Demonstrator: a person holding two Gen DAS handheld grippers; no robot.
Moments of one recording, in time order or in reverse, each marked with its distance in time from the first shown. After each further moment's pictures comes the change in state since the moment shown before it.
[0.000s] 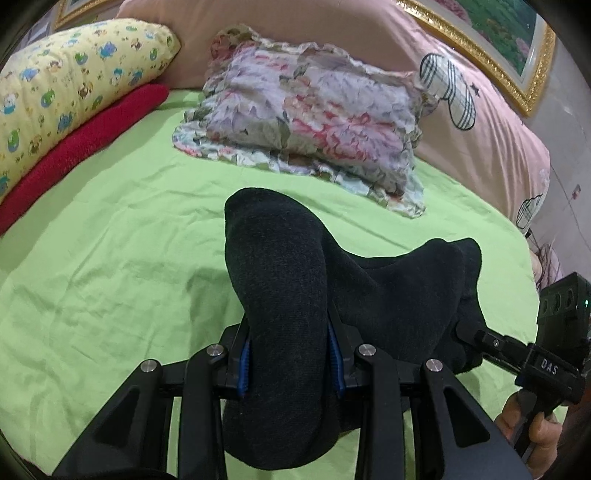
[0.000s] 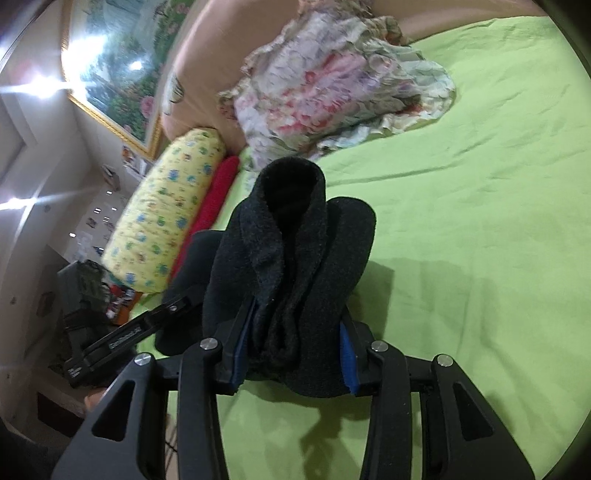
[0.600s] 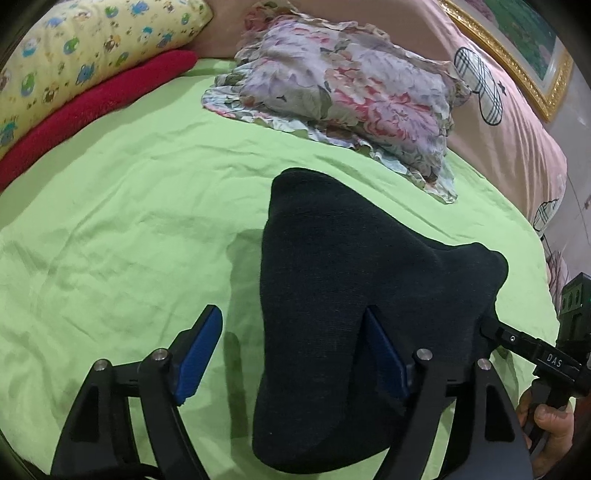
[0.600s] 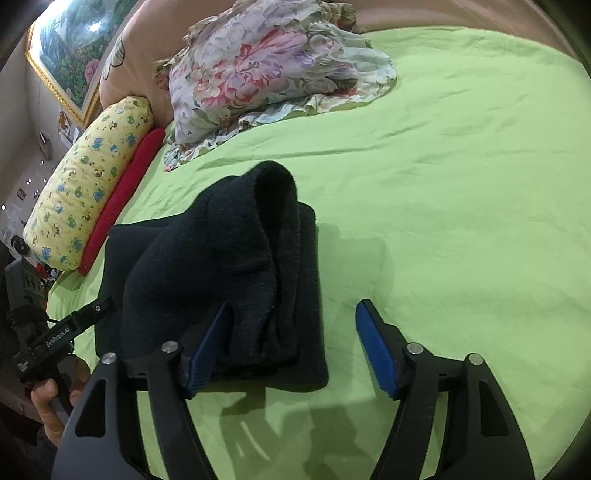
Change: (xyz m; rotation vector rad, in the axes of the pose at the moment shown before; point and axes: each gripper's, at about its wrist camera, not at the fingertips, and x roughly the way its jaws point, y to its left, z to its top) left arm 0.028 0.044 -0.027 -0.061 0.020 0.019; right arm 0.015 -0.024 -0.011 -0.060 0.049 -0.302
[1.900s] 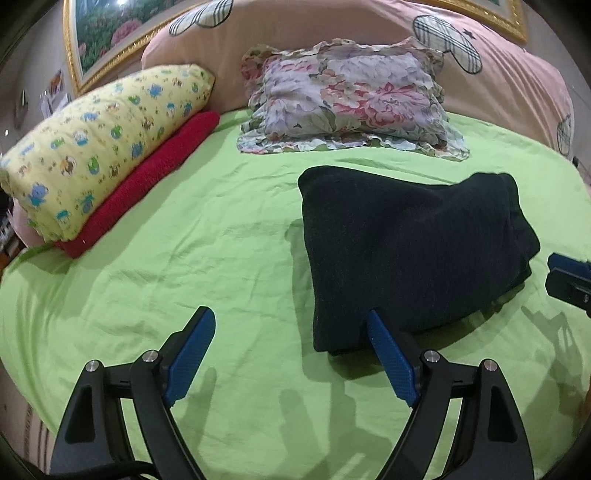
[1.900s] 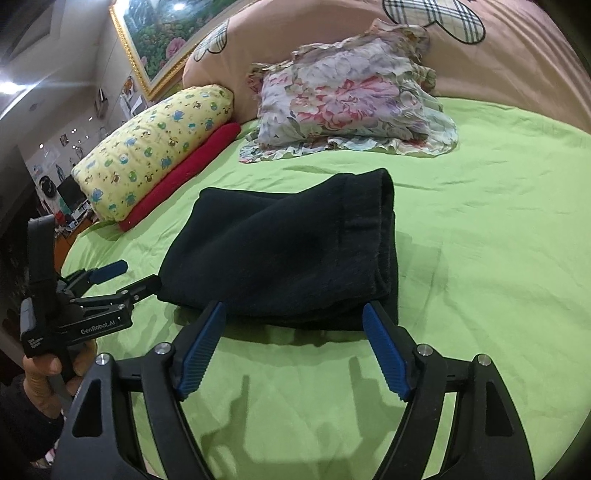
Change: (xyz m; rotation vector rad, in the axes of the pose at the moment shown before) left arm -0.075 -0.030 -0.060 0.293 -0.115 0.325; right arm -0.052 0.068 -0.054 -0.282 -0.130 0.052
